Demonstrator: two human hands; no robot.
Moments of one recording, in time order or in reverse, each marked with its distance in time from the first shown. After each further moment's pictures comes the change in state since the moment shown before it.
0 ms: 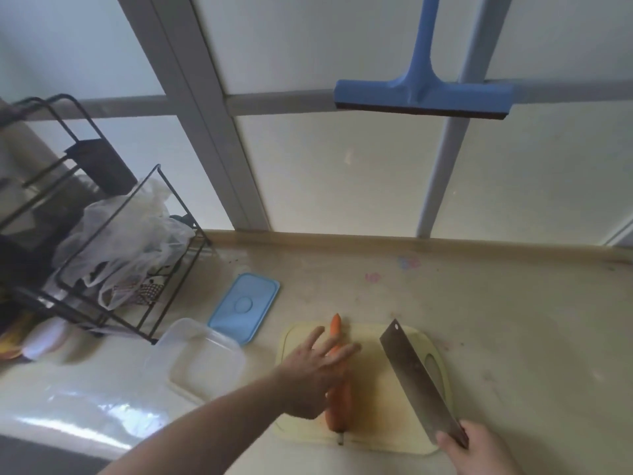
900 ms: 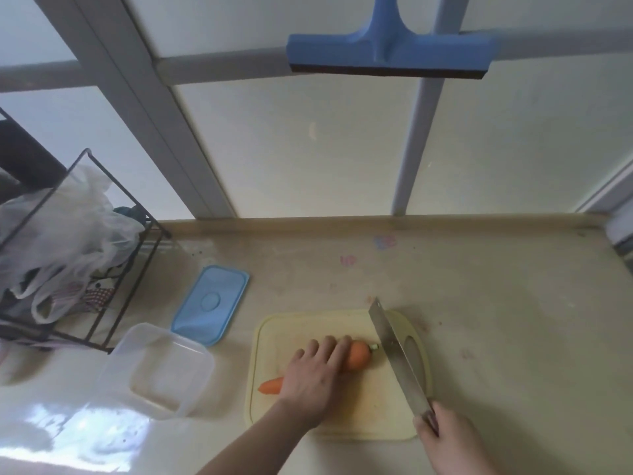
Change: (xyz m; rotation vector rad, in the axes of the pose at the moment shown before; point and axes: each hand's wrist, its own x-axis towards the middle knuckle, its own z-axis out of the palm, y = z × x) left_hand 0.044 0.051 0.036 -0.436 0.091 -0.437; right_hand -0.007 -0.009 0.009 0.007 0.006 -0.009
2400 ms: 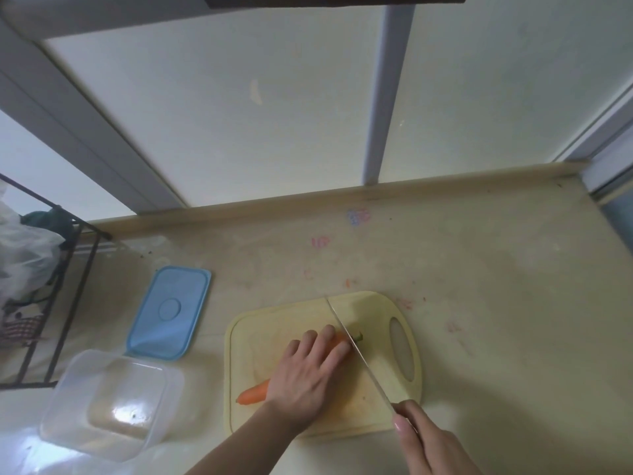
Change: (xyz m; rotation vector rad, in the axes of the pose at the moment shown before) left_hand 0.012 -0.006 0.029 0.071 0.249 0.309; right_hand -0.034 -0.031 0.001 0.204 -0.018 -0.070
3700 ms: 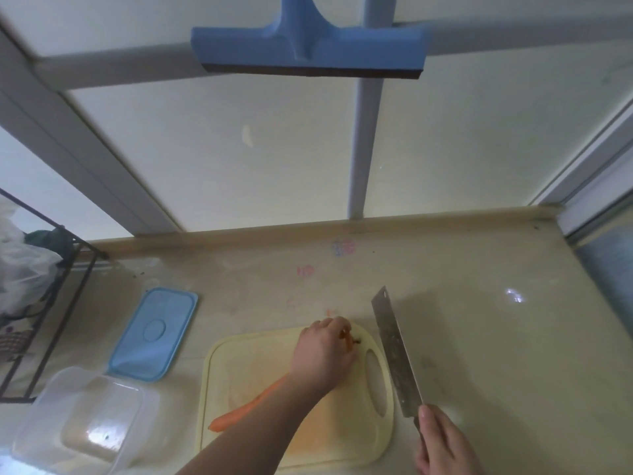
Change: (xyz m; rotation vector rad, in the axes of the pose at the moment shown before) left_hand 0.111 0.039 -0.042 -0.414 -0.178 -0.433; right_hand 0.025 0.028 -0.030 0.266 0.440 -0.006
